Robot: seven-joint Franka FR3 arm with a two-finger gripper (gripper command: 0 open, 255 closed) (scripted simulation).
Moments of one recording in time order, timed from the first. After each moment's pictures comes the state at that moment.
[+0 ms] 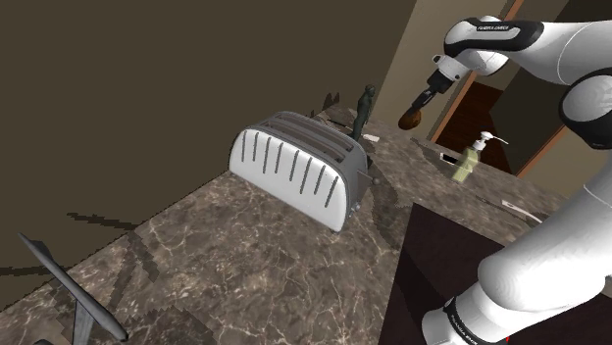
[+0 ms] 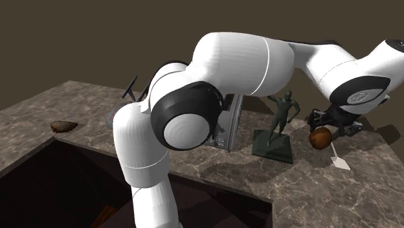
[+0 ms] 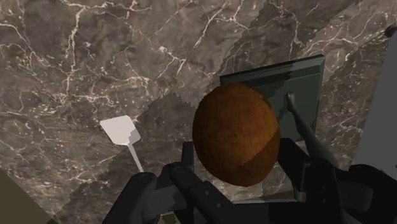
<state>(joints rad) -0.45 0.07 -0.19 -1.72 0.28 1.92 -0.94</state>
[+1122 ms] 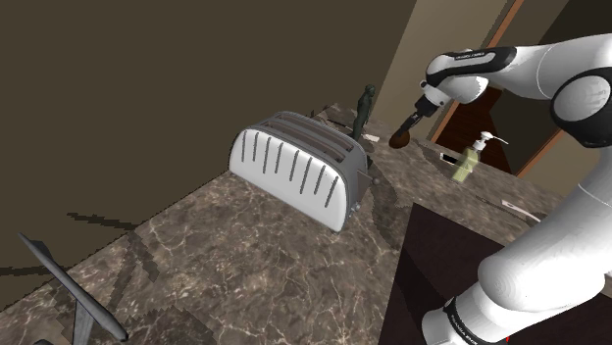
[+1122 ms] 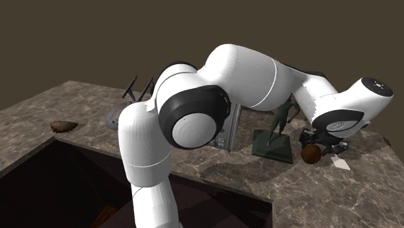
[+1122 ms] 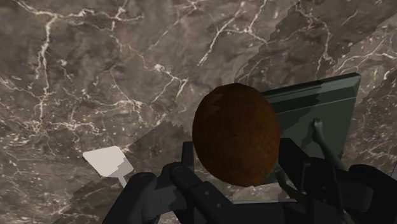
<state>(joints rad) -0.44 0.10 -0.18 -1.90 0.32 2.13 -1.00</state>
